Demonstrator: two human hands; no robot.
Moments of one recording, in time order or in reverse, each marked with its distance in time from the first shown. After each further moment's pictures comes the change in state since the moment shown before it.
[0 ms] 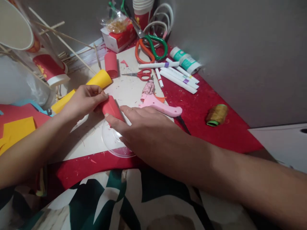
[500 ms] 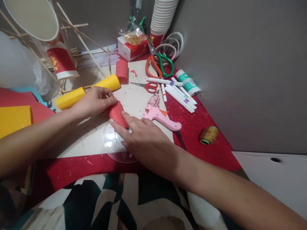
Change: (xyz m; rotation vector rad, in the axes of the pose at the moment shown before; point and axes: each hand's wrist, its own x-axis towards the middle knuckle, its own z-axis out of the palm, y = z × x) left_hand -0.007 0.015 0.001 0.059 -0.044 -0.070; right_hand 0.007 0.000 0.025 -0.224 0.009 -0.116
